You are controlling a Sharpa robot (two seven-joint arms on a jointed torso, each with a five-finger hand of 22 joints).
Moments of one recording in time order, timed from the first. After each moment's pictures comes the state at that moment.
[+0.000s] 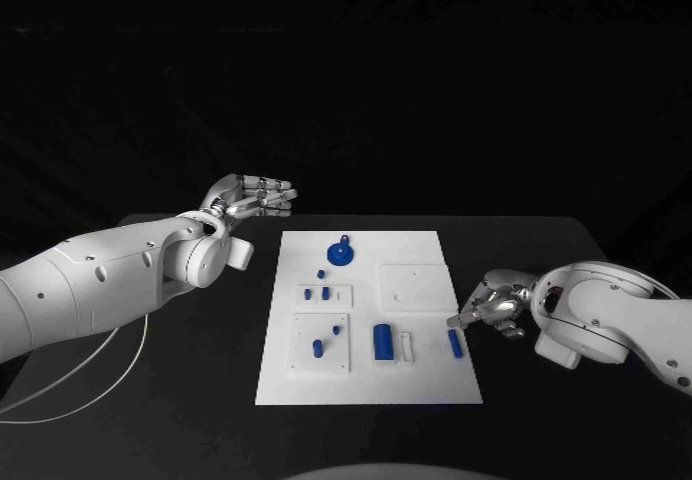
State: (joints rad) left arm 1.26 -0.76 -0.15 1.17 -0.16 -0.28 0.39; left_hand 1.38 -0.04 0.02 0.04 0.22 0.93 0.16 0.06 0.06 1.05 0.14 0.06 0.06 1.05 0.15 0.07 0.06 0.08 0.99 0.14 0.07 0.08; right arm 0.94 -1.01 0.21 1.69 -1.11 0.07 -0.60; right_hand 1.09 -0.08 0.12 -0.02 0.23 1.19 0.01 0.07 0.73 1.42 -0.07 1.07 1.31 1.46 -0.12 1.02 1.15 0.07 1.47 -0.14 0.89 1.31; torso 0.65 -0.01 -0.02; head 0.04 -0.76
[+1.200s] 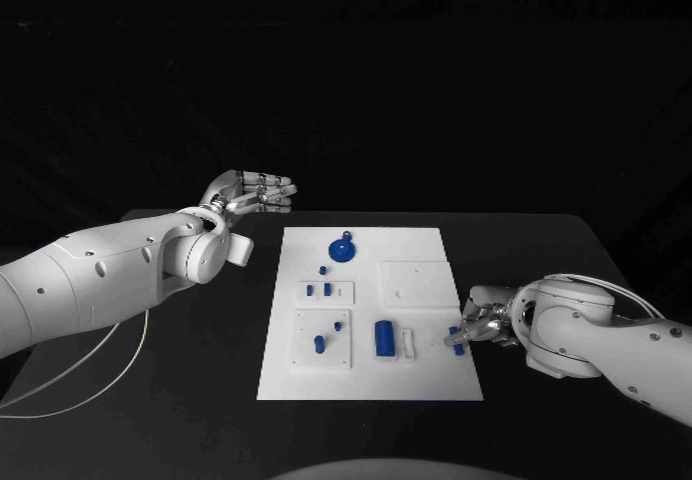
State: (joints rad) left arm 1.26 -0.76 -0.15 1.17 -0.16 -0.28 0.39; left_hand 1.37 -0.04 0.01 0.05 0.22 0.93 0.16 0.06 0.06 1.05 0.14 0.06 0.06 1.05 0.15 0.06 0.06 0.08 0.99 0.14 0.07 0.08; right arm 0.90 -0.94 0.18 1.67 -1.39 0.15 -0.65; right_hand 1.08 -0.13 0.23 0.07 0.21 1.20 0.01 0.08 0.78 1.42 -0.07 1.05 1.31 1.46 -0.12 1.02 1.15 0.07 1.47 -0.14 0.89 1.31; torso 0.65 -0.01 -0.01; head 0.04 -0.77
